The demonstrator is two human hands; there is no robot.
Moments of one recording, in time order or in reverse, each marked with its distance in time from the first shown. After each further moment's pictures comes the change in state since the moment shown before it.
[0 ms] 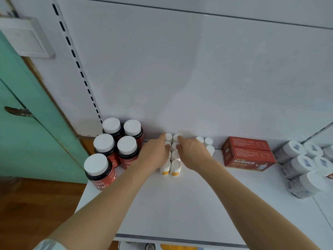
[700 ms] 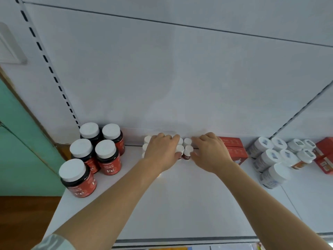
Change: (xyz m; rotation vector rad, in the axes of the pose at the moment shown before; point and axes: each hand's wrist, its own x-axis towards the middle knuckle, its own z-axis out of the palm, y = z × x) left_hand 0.001 0.070 0.009 0.253 0.130 0.416; right_hand -0.056 0.093 -0.025 -0.141 0.212 0.045
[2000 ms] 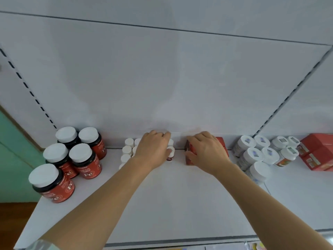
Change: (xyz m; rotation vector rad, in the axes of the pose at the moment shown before) left_hand 0.027 0.035 0.000 0.079 0.005 0.008; right_hand -0.014 0.058 -0.003 0.031 0.122 -0.081
